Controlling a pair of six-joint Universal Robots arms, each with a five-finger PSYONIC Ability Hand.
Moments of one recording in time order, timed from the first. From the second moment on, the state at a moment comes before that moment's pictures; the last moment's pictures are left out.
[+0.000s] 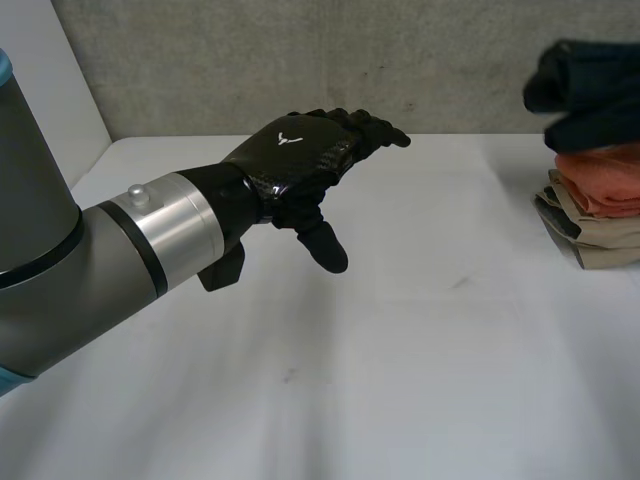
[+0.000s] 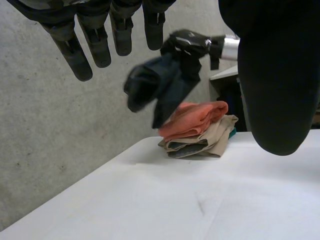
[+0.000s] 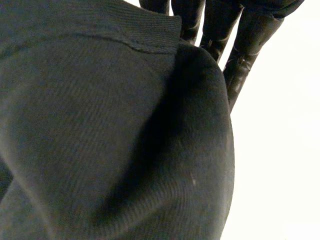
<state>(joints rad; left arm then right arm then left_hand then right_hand) 4.13 -1.78 -1.29 2.98 -1.11 3.17 1.24 -0.78 0.84 -0.73 0.68 3.19 0.19 0.21 0.21 0.21 0.05 0.91 1.17 1.17 1.19 0.93</state>
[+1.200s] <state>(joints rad) 4.12 -1.76 -1.29 2.98 -1.10 3.13 0.75 -0.95 1.08 -0.42 1.17 2.70 0.19 0.21 0.21 0.21 0.05 0.21 0.22 0.22 0.24 0.06</state>
